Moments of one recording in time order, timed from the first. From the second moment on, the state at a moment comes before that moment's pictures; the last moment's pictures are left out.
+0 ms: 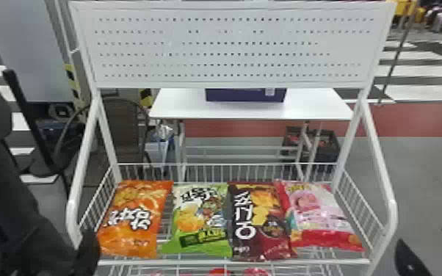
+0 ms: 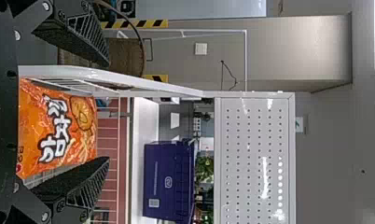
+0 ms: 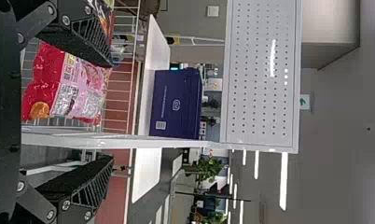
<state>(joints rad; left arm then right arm) 0.74 0.21 0.09 -2.37 0.21 0.05 0.14 0.81 -0.49 -0.19 -2.26 -0.42 -0.11 -0.05</state>
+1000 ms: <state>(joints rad) 0.74 0.21 0.07 -2.36 0.20 0.05 0.14 0.09 -0.34 0.23 -1.73 -0.30 0.17 -0.05</state>
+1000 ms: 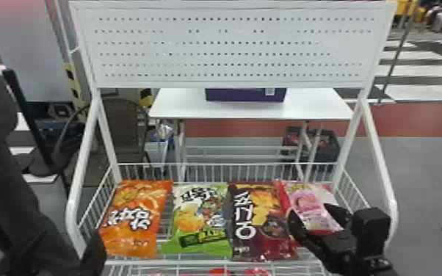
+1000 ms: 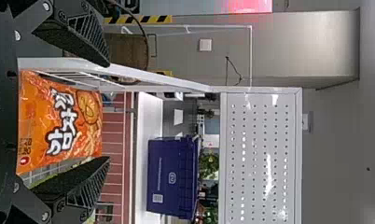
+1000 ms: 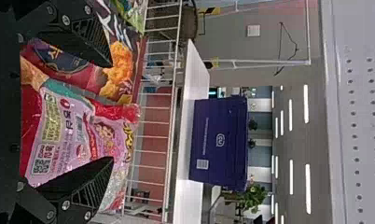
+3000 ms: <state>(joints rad) 0.72 0.22 0.07 -2.34 0.20 0.06 0.14 0.09 -0.35 0.21 -1.77 -0.33 0.25 -0.10</state>
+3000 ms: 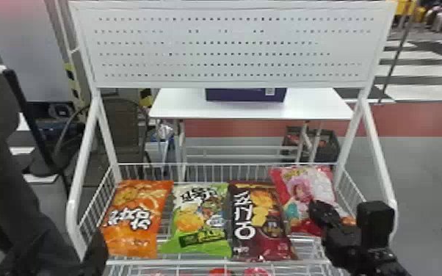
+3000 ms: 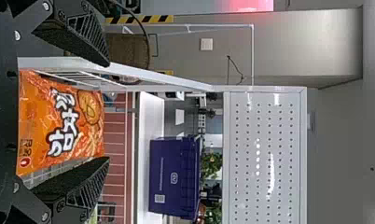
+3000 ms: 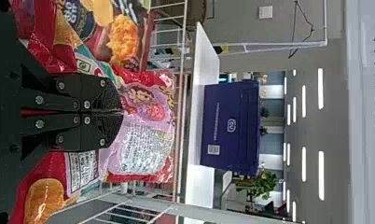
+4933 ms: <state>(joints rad) 0.72 0.24 0.08 -2.34 0.22 0.05 0.15 0.85 -0.53 -0.15 -2.32 -0.40 -0.11 -0.18</state>
